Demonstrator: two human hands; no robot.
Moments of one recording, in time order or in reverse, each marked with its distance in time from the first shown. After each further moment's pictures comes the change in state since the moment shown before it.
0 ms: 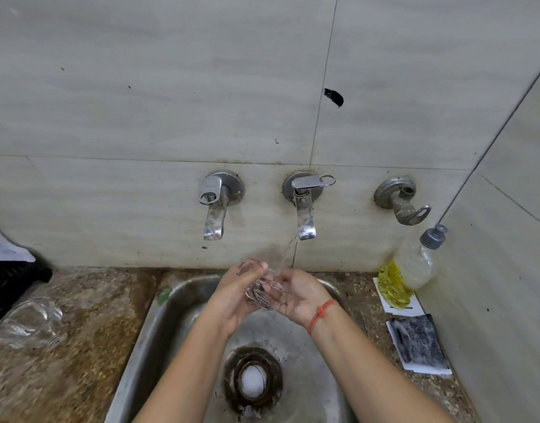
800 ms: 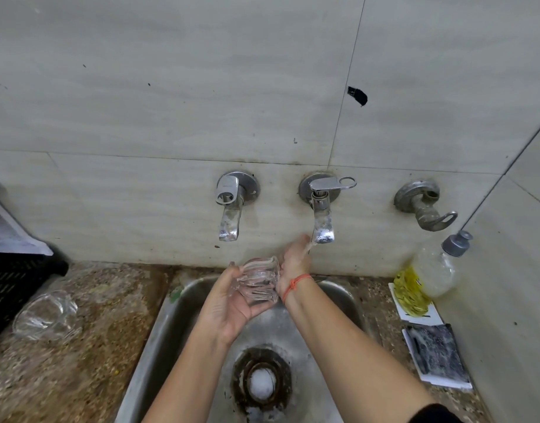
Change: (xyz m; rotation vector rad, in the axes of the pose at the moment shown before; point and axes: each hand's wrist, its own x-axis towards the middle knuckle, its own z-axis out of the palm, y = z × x) left_hand -0.003 -0.009 -0.030 -0.405 -0.007 0.017; right_hand 0.038 -0.013 0.058 0.196 0.319 -0.289
